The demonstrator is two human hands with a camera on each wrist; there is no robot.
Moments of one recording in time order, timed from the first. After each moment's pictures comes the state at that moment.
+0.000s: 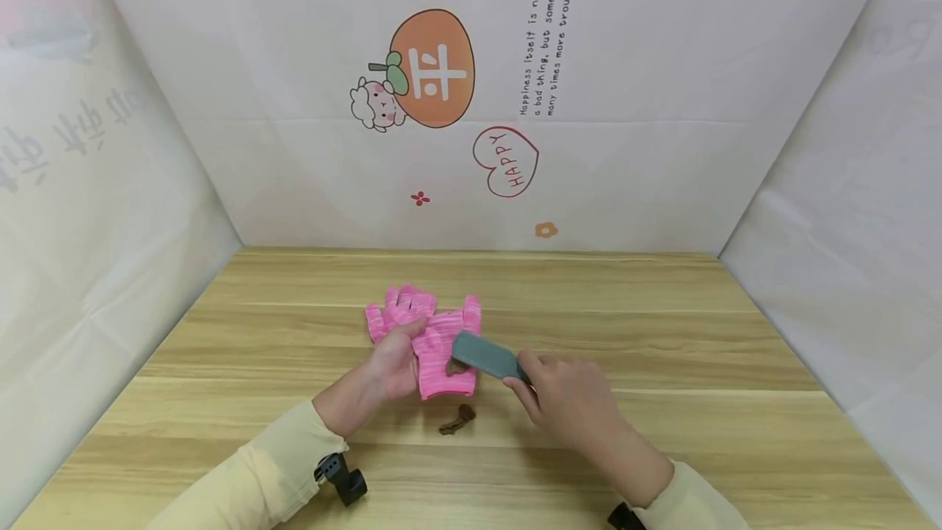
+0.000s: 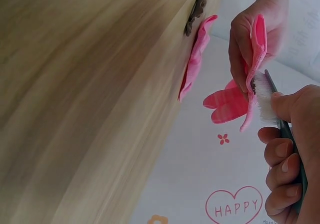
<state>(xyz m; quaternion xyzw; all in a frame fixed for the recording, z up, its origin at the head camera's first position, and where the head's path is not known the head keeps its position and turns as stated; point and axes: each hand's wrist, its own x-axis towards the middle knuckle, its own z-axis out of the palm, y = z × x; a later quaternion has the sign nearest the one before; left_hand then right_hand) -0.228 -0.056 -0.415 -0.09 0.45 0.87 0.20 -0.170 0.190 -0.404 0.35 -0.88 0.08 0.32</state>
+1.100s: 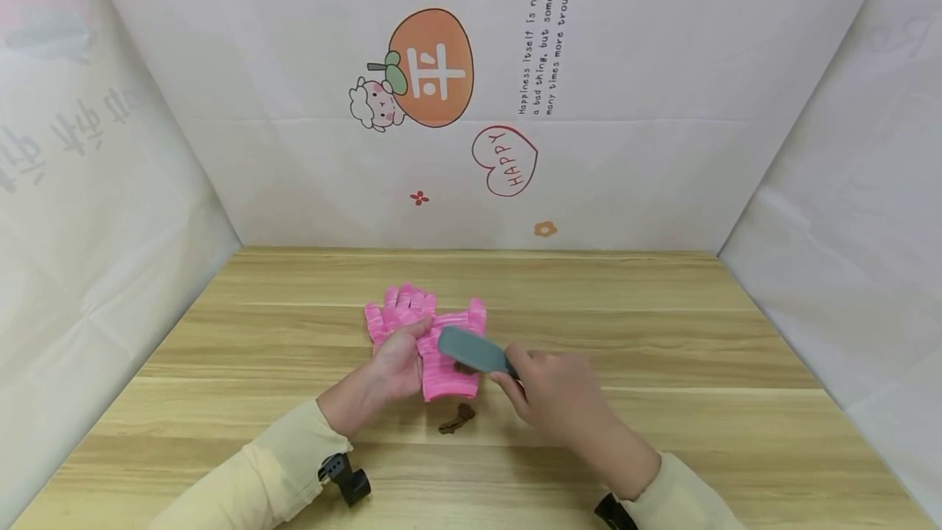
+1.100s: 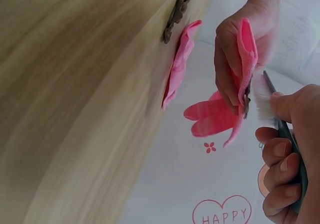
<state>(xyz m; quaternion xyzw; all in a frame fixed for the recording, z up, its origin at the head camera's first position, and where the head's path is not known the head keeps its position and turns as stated) -0.225 -0.050 -0.412 -0.08 0.43 0.87 0.23 -0.171 0.178 -0.395 0.36 -0.87 0.09 0.31</state>
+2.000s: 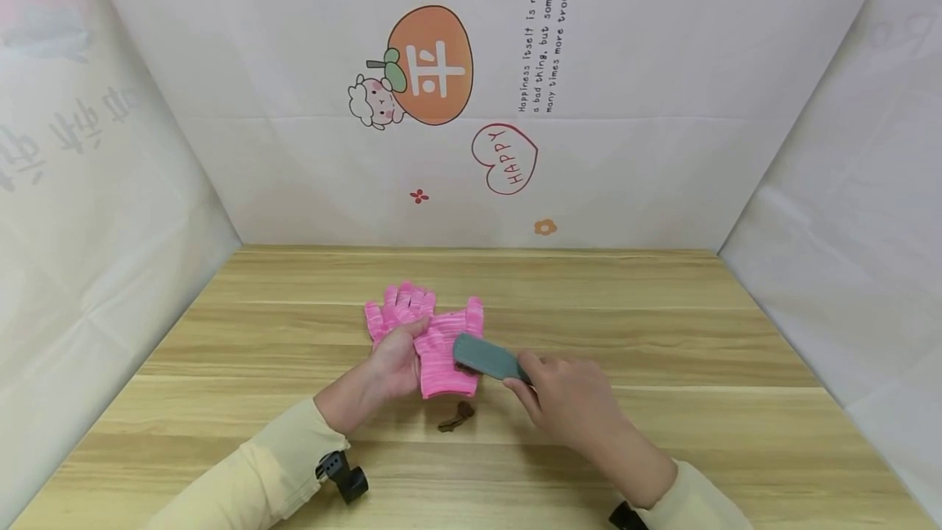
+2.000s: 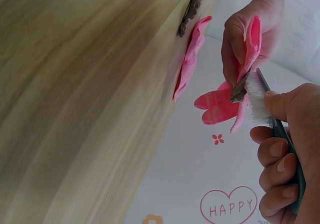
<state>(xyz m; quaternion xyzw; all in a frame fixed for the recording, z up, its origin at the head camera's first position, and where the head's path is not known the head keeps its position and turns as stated) -0.227 -0.051 -0.415 -0.09 0.44 0.86 0.22 -0.165 0.191 -0.400 0.33 -0.90 0.07 0.27</state>
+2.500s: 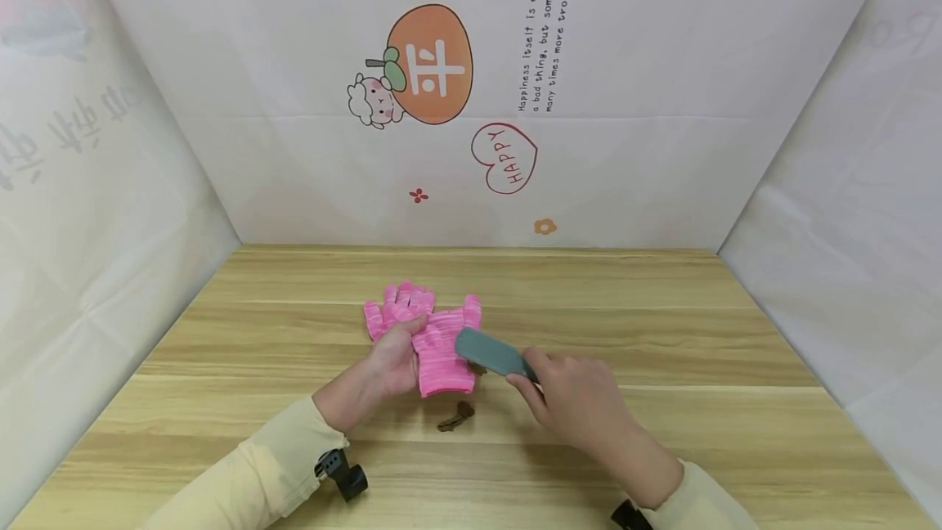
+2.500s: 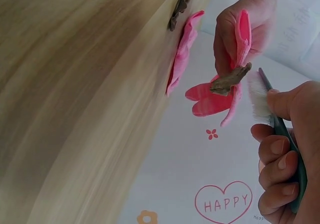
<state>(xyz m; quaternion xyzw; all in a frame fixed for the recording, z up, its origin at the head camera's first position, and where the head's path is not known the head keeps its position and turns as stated) -0.228 -0.053 -0.412 -0.10 0.45 0.87 0.21 -0.164 0.195 -0.395 0.33 -0.90 0.09 0.28</state>
